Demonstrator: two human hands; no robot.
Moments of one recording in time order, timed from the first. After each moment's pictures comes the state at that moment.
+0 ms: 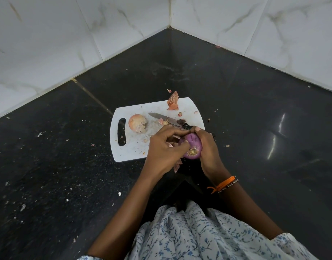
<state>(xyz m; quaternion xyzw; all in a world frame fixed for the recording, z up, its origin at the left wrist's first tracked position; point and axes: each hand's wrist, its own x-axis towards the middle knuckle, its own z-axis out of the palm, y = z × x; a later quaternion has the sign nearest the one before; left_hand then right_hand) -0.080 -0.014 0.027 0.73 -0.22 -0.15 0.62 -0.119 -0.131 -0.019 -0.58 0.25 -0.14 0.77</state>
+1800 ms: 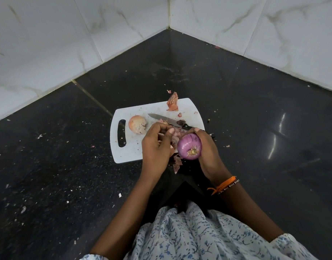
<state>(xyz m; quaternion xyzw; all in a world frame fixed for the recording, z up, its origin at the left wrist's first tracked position) -0.070 -0.013 0.009 0.75 -0.18 -0.03 0.63 -0.121 -0.134 -0.024 -0.58 0.23 -0.10 0.78</state>
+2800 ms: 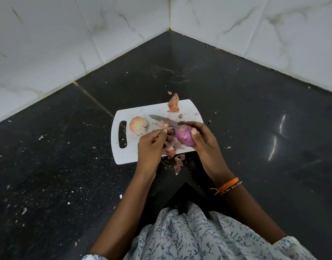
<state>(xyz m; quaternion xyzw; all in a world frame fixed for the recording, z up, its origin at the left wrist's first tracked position) -0.060 -0.007 0.007 0.70 -0.08 -0.15 0.69 -0.123 -0.135 -0.019 -0.66 0.15 -0.19 0.71</state>
